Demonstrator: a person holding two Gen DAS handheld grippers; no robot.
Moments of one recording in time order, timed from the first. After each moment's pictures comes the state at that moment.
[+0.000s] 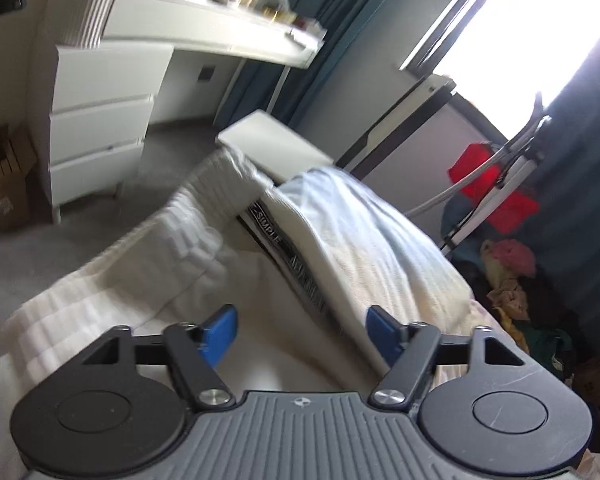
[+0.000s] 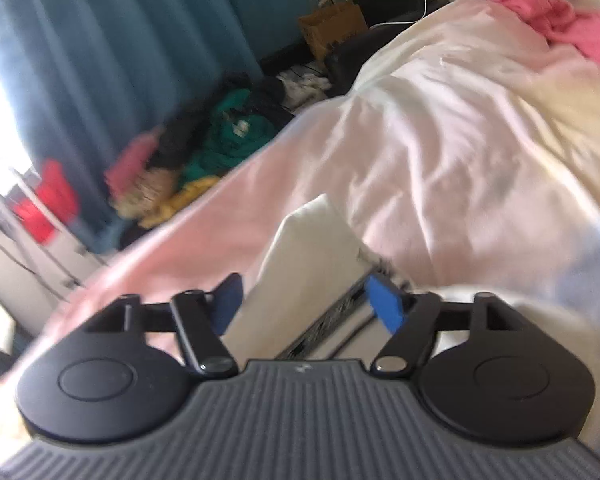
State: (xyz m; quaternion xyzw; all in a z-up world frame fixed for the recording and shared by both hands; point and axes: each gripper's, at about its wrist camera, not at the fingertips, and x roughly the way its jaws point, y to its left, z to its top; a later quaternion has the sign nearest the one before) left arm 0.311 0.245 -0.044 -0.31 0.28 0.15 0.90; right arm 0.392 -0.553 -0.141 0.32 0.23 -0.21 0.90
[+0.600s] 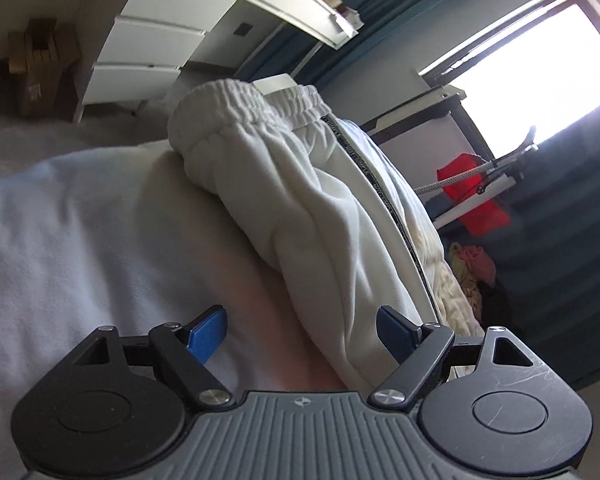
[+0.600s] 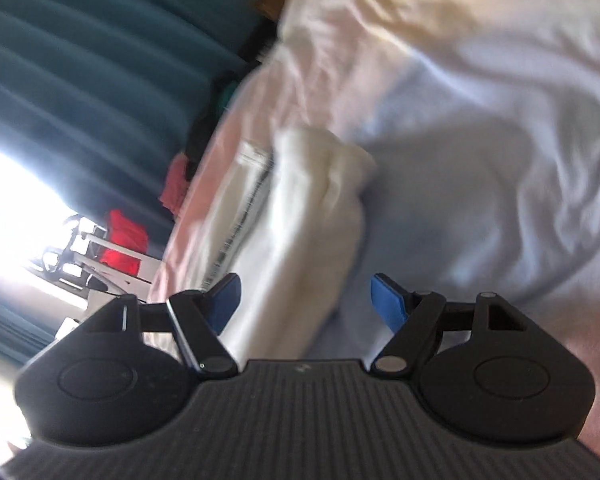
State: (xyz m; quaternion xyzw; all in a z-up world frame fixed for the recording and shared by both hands) left arm 0.157 0.244 -0.116 -0.46 0.27 0.12 0.83; right arm 0.217 -0.579 -0.204 0.53 0.21 -0.14 0.81
